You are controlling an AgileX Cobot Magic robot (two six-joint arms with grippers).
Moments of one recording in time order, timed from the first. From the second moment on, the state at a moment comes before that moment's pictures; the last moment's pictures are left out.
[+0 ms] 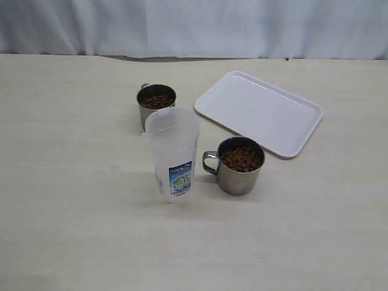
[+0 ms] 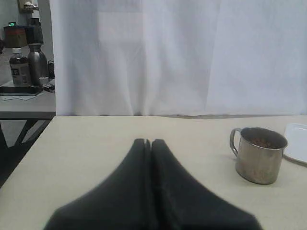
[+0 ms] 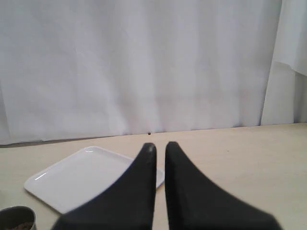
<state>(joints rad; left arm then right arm) -0.06 0.00 0.00 0.01 0.13 0.00 0.08 0.00 0.00 -0.15 0.08 0.18</state>
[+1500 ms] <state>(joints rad) -0.06 1.02 -0.03 0.10 -0.71 -0.16 0.08 0.00 0.00 -0.15 0.08 0.18</state>
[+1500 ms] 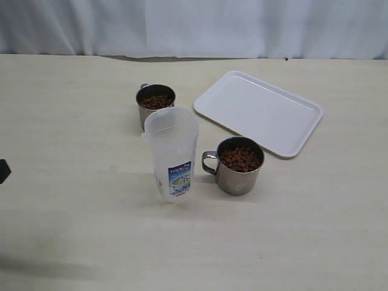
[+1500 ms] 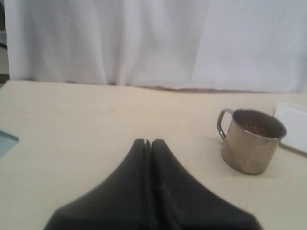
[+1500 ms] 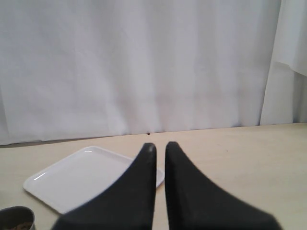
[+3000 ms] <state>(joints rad) 0.09 1.97 -0.48 0.77 -1.20 -0.16 0.08 0.00 0.00 -0.15 0.08 0.18</state>
